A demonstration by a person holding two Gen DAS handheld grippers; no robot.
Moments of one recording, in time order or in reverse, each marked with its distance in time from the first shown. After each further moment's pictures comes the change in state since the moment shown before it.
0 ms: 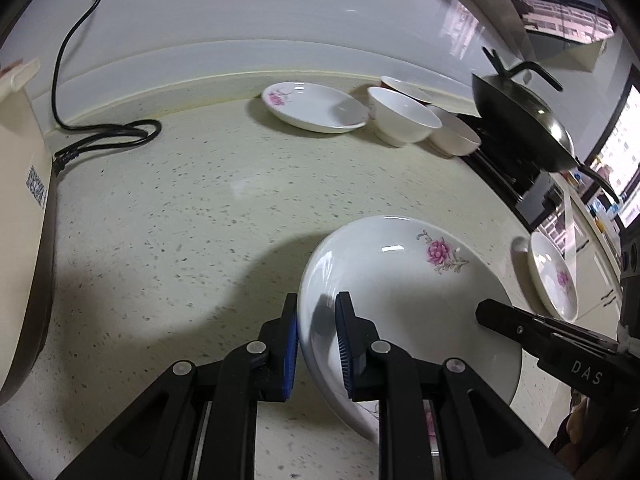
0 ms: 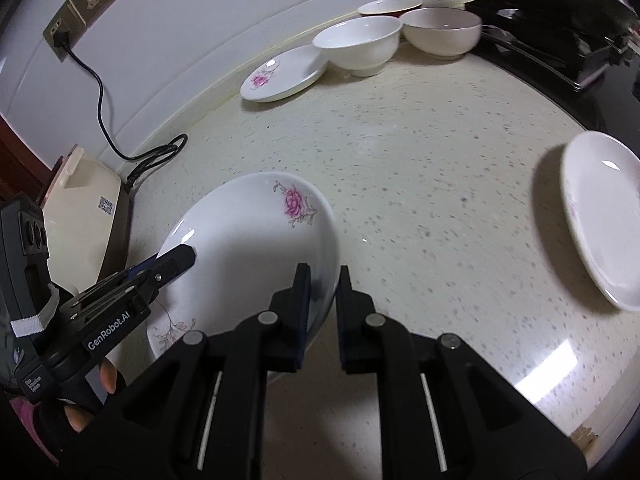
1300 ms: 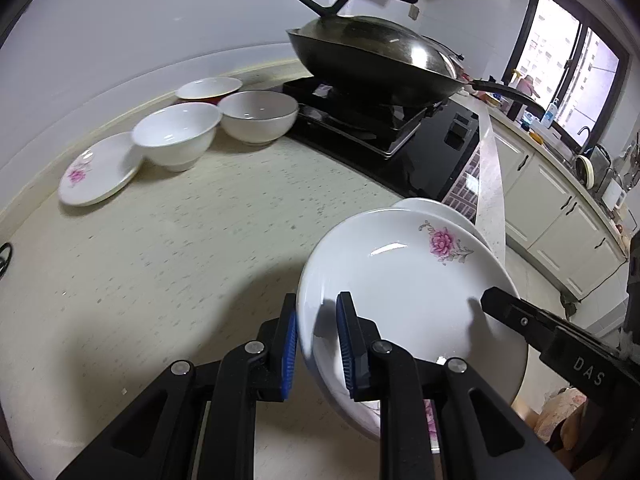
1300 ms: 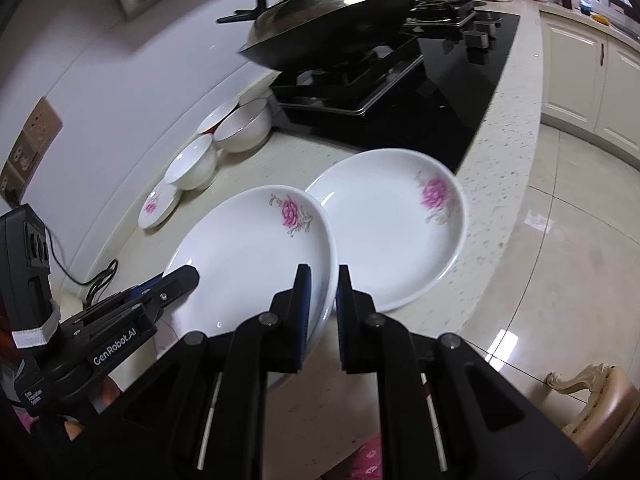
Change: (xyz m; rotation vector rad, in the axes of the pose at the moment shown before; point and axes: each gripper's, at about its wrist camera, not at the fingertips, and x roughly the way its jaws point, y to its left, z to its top) left arm 0.032 -0.191 0.025 0.334 0.062 -0.184; right arm -0.108 -0.139 -0.019 0.348 -0.257 -0.194
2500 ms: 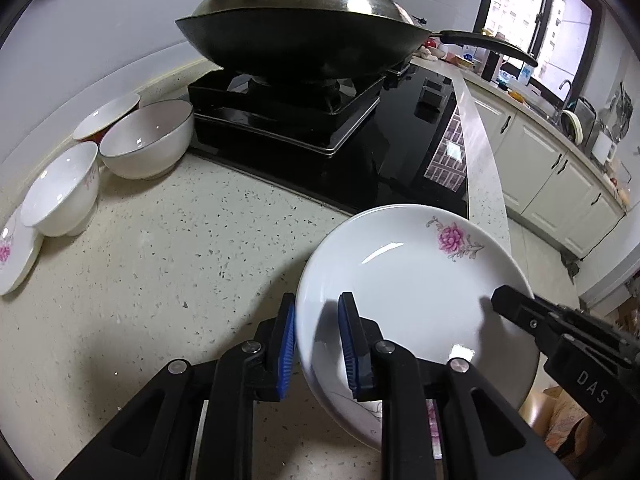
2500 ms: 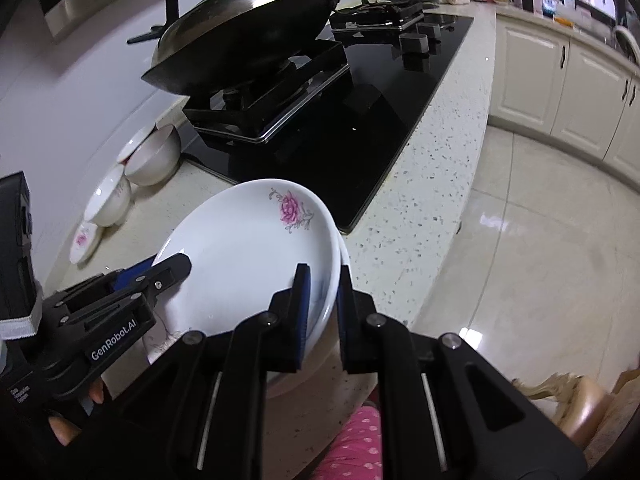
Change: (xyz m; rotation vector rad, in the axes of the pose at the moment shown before) left arm 0.086 -0.070 0.047 0.161 0.053 -0.021; right arm 0.028 -0.060 0.036 0.029 -0.016 -0.189
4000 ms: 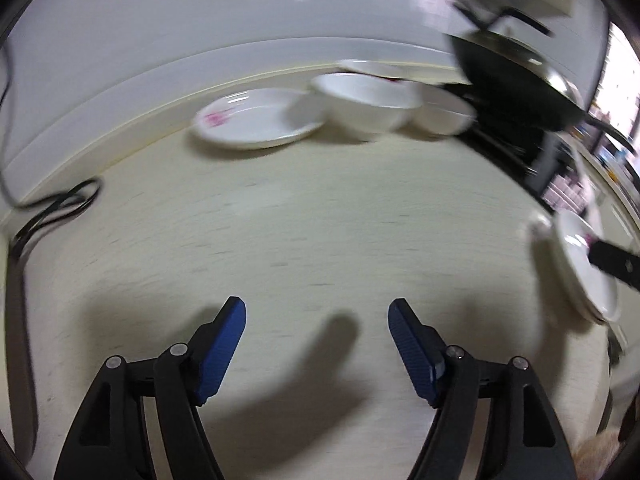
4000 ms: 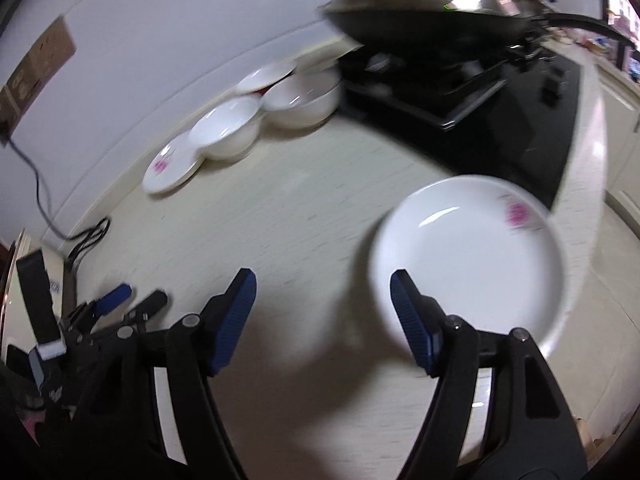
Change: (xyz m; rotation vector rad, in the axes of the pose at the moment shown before) left arm -0.089 0.183 -0.118 -0.363 -0.054 0.304; right arm 0.001 0.152 -0.028 -0.263 0.096 0.184
